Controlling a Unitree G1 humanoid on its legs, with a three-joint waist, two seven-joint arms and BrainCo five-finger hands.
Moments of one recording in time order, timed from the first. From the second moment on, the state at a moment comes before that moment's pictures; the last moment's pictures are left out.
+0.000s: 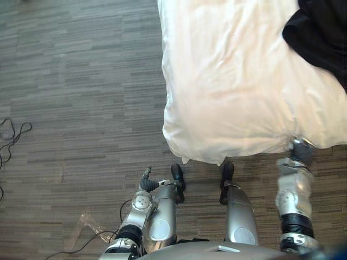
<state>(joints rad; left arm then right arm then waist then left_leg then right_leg) -0.11 0.05 0.08 0.85 0.29 -0.07 0.17 -0.11 -0.15 -0.48 0.37 0.57 -0.22 -0.21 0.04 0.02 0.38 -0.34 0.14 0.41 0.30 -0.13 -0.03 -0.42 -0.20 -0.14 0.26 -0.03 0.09</state>
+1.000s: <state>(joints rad) 0.06 0.00 0.21 0.93 0.32 -0.01 0.16 0.19 0.06 -0.36 0.85 0.18 -0.06 -0.17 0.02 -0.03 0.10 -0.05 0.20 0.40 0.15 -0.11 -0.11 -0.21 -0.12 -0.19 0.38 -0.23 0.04</state>
